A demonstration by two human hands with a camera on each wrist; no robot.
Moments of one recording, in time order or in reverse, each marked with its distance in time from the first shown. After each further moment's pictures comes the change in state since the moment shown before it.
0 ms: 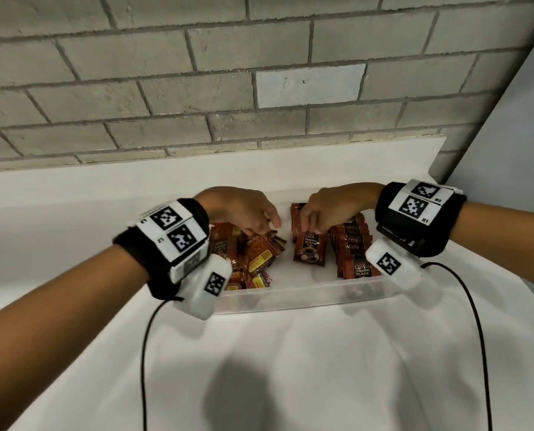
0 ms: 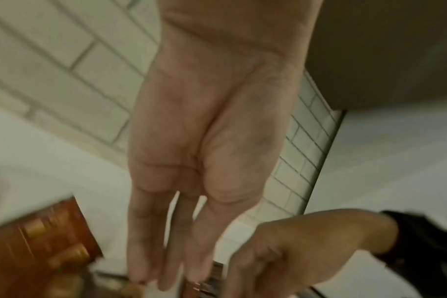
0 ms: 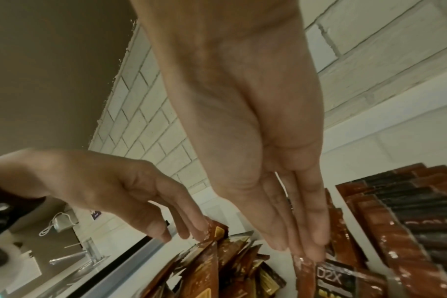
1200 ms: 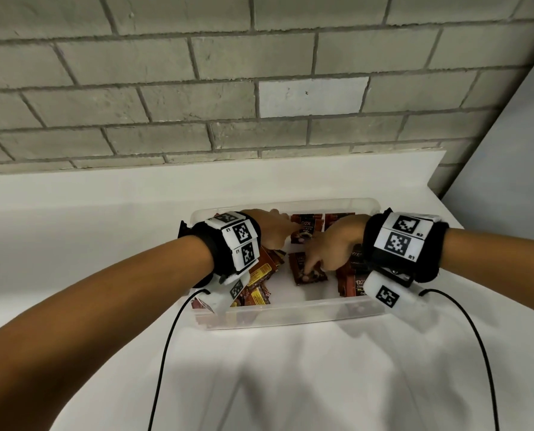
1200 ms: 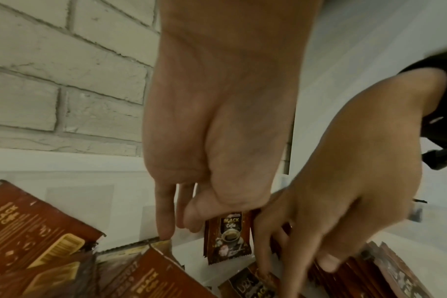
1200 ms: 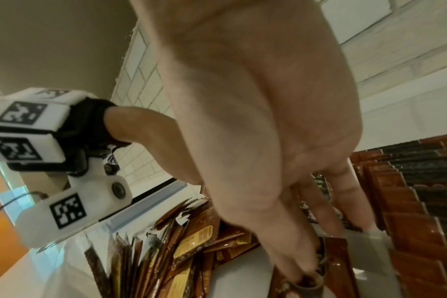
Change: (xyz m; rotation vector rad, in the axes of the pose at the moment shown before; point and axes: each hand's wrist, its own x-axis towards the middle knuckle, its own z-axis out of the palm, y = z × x) left_hand 0.060 0.011 0.023 0.550 0.012 0.025; right_hand 0.018 -0.017 0.026 -0.524 -0.443 0.078
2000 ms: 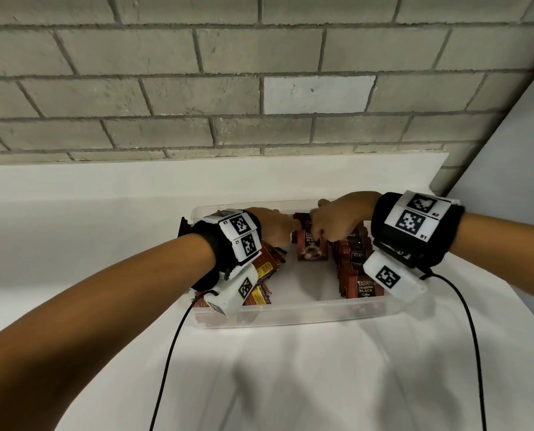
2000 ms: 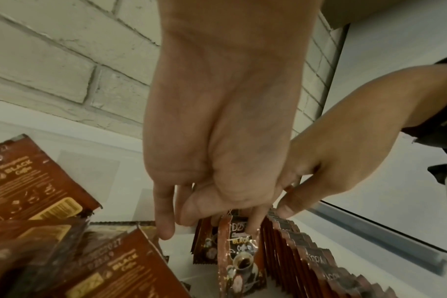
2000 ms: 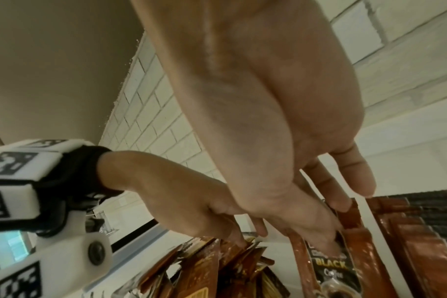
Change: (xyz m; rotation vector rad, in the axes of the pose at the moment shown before) left_hand -0.001 -0.003 -0.003 -0.138 0.004 0.033; right_hand 0.005 0.033 -0.014 -0.045 0.242 0.085
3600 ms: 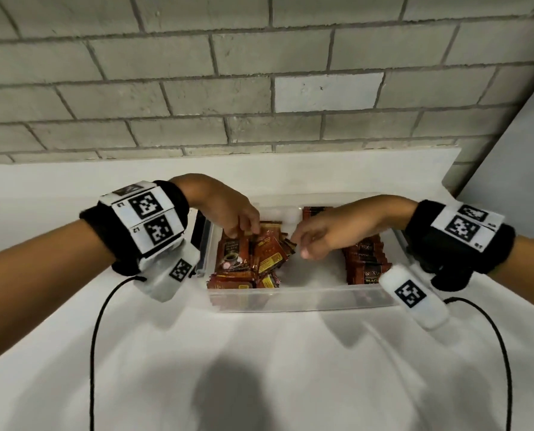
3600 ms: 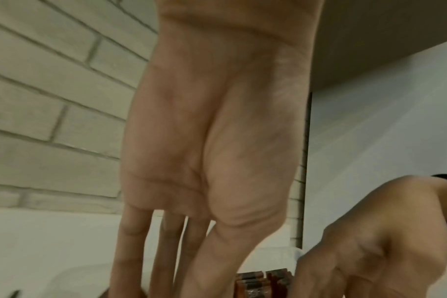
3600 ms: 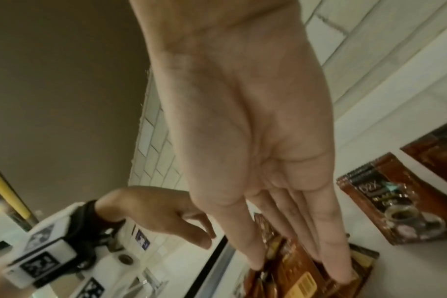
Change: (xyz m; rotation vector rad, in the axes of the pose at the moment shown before) left_hand -0.091 -0.042 -0.023 -0.011 -0.173 -0.061; right_hand -0.070 -0.039 -0.005 0.844 0.061 -0.200
